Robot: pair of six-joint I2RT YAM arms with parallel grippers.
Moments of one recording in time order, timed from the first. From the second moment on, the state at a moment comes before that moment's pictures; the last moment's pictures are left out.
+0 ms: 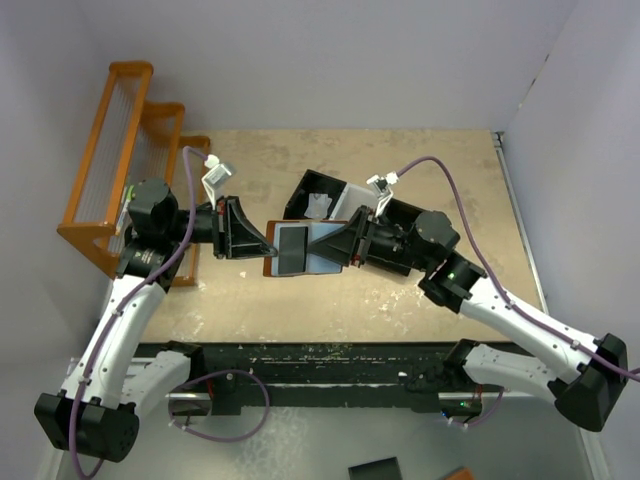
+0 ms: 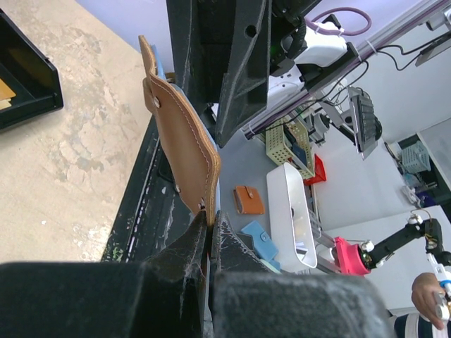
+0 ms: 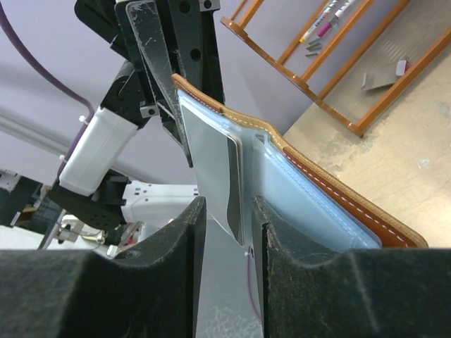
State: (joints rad) left arm -0.19 0.93 0.94 -0.04 1.35 -0.75; right arm 0.80 1.01 0.84 0.25 -0.44 0.90
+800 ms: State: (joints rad) left arm -0.19 0.94 0.95 -0.01 1.38 -0.77; right arm 0.84 1.01 0.71 0.53 -0.47 1.02
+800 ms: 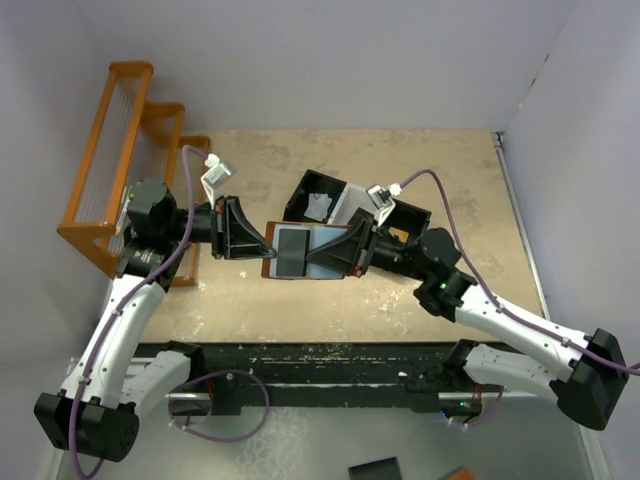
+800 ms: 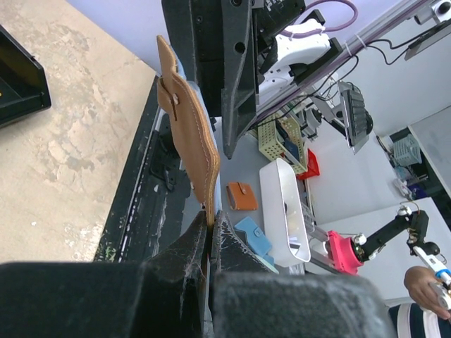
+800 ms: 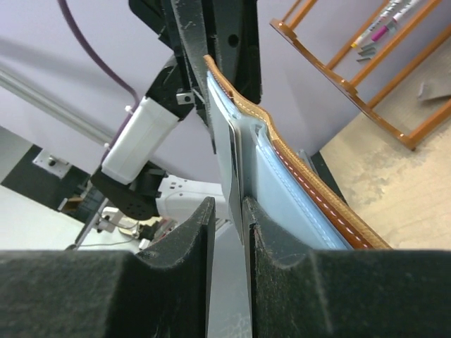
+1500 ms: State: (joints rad) left arm -0.18 0.93 1.00 -0.18 1.35 -0.61; right arm 0.84 1.09 0.69 0.68 -0.48 1.07
